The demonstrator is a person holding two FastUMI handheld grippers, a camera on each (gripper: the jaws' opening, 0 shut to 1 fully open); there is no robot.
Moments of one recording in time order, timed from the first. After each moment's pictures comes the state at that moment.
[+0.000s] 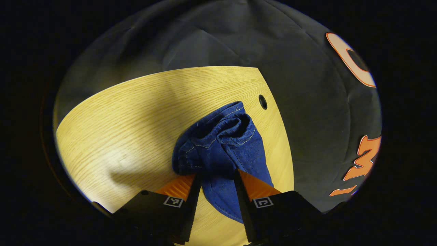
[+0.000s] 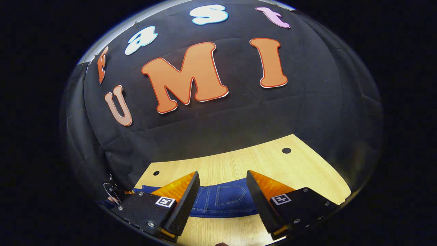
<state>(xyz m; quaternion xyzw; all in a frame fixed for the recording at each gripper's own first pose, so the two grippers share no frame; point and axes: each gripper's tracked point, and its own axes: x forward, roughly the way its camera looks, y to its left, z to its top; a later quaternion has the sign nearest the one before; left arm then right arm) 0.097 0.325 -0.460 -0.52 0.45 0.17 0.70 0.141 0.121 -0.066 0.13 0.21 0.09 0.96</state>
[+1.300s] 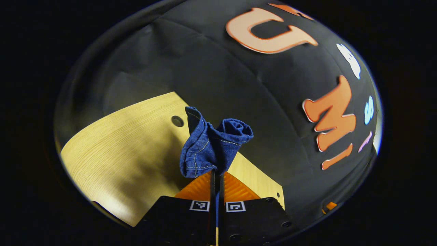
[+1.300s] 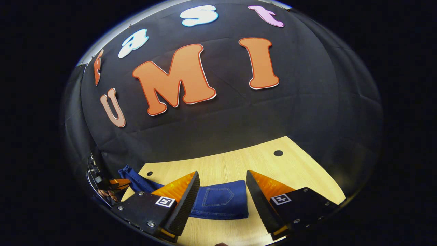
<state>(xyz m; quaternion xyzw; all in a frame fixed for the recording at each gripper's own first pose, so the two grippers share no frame) 0.170 0.213 -0.283 -0.40 0.31 0.00 0.86 0.157 0.071 -0.068 0.13 0.21 0.08 0.97</state>
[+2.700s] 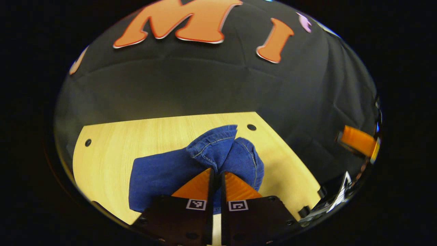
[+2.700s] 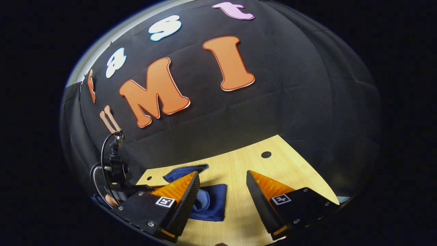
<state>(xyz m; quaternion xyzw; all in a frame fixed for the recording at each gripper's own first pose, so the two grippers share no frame) 0.132 -0.206 -0.245 -0.05 0.41 -0.25 0.88 0.177 -0.044 -0.097 0.18 0.20 0.10 0.96</state>
